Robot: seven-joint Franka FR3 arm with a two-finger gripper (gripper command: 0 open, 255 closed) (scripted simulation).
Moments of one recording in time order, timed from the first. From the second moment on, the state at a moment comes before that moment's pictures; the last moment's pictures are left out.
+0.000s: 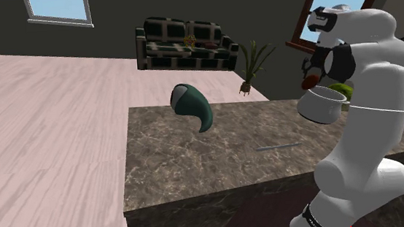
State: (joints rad) arm -0.73 0.40 -0.51 -1.20 0.18 1.39 0.25
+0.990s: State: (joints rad) arm -0.69 0.36 -0.51 -1.45 0.17 1.60 0.25
